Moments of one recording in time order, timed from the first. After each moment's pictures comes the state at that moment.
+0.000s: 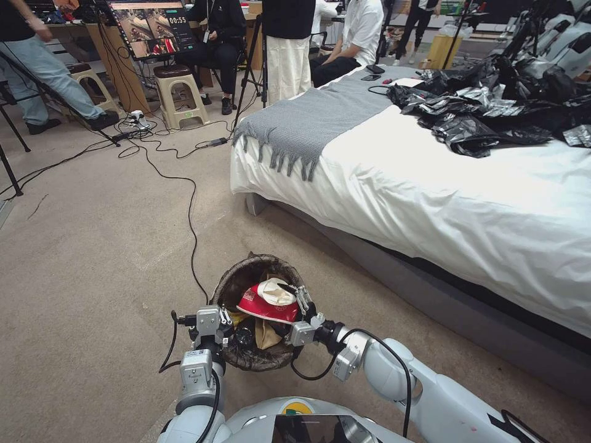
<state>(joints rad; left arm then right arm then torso) 1.88 -1.54 -0.30 -2.35 0.09 0.29 -0.34 -1.21 0.88 -0.12 2.02 -0.51 0.15 -0.14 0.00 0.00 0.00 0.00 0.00</state>
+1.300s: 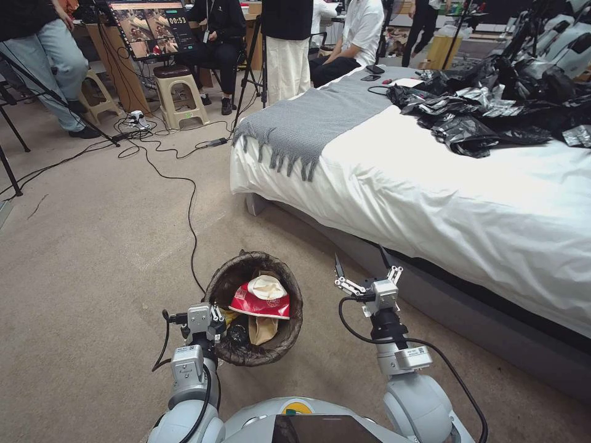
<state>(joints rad) 1.87 -1.53 -0.34 -2.36 0.05 0.29 -0.35 -1.67 1.27 0.34 2.18 -0.04 0.29 0.21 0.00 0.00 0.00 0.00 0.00</state>
